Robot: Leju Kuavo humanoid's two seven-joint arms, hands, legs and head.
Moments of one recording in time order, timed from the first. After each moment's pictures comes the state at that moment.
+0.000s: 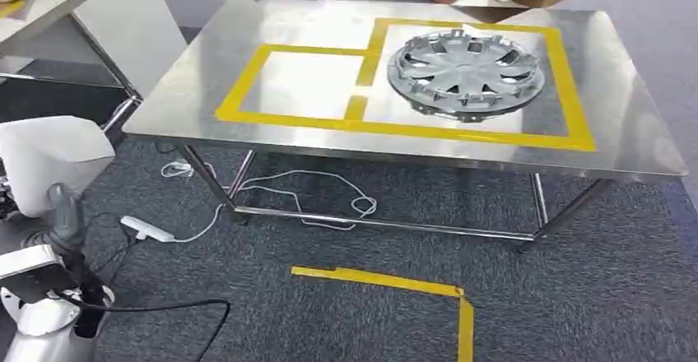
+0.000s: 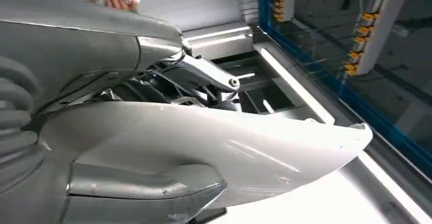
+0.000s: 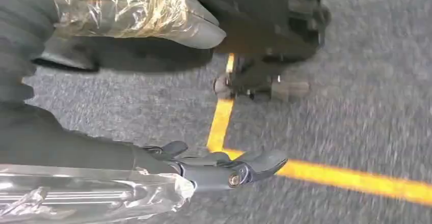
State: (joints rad) left arm 0.04 0.01 -0.06 -1.80 -0.12 0.50 -0.68; right arm -0.07 0.20 -1.05 -0.20 1.17 -0.12 -0.29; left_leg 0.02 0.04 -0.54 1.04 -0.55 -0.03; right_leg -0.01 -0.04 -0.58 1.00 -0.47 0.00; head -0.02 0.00
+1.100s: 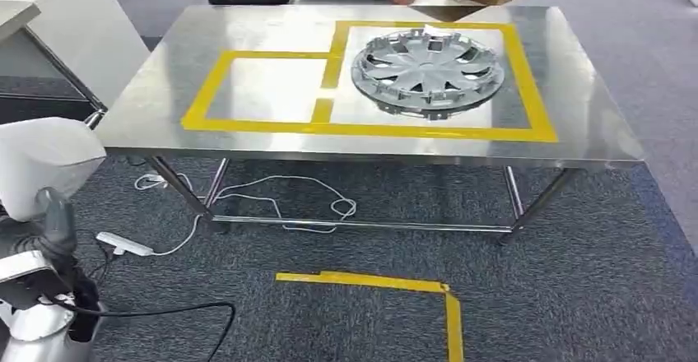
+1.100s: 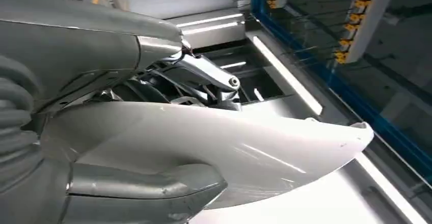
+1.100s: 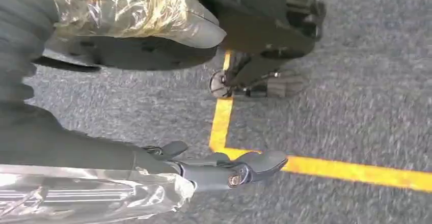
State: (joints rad) left arm 0.05 -0.01 -0.04 -1.81 -0.12 0.50 -0.69; right arm -0.06 0.20 -1.05 -0.20 1.18 -0.12 -0.29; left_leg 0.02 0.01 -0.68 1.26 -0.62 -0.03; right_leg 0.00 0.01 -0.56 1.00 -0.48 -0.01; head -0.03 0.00
